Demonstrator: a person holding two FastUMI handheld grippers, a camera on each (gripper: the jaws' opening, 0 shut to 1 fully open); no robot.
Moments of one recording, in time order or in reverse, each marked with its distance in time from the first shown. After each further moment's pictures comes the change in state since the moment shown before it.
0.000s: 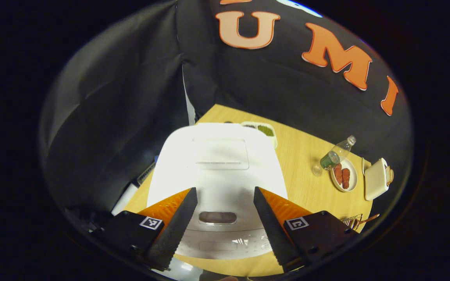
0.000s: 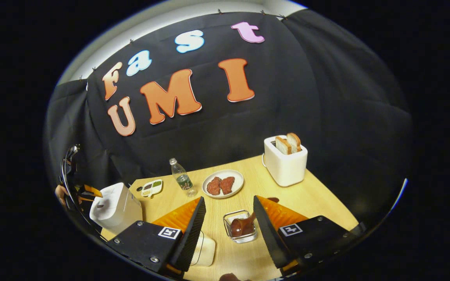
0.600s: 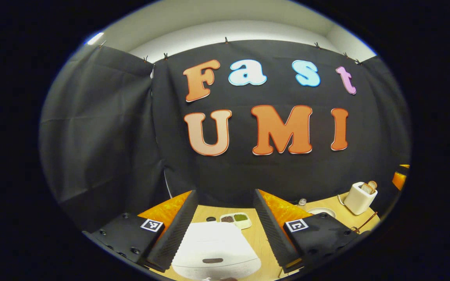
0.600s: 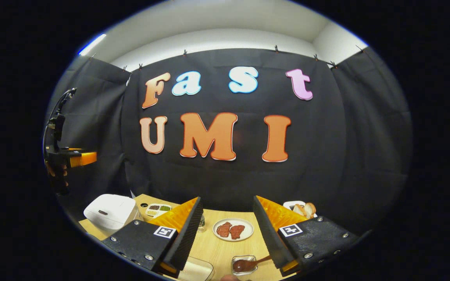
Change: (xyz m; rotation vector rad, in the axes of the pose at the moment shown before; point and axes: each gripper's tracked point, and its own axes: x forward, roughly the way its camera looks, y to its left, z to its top) left arm -0.179 -0.049 0.122 0.162 -0.710 -0.186; right arm -0.024 0.098 0.126 -0.282 -0.342 0.101
